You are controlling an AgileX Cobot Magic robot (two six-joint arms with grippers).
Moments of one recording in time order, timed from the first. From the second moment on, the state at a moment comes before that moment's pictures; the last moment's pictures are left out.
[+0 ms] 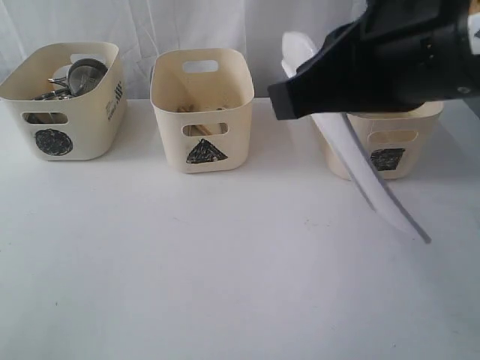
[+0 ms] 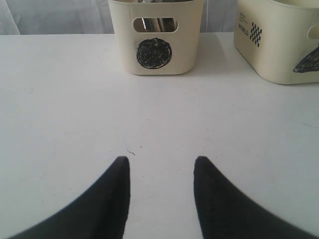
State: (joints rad) left arm 0.00 0.01 0.02 -0.16 0.29 0.14; right arm 0.69 1.07 -1.10 -0.38 0.67 0.38
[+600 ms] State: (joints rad) left arm 0.00 0.01 0.02 -0.16 0.29 0.14; right arm 0.51 1.13 -1.10 -0.37 0.41 0.09
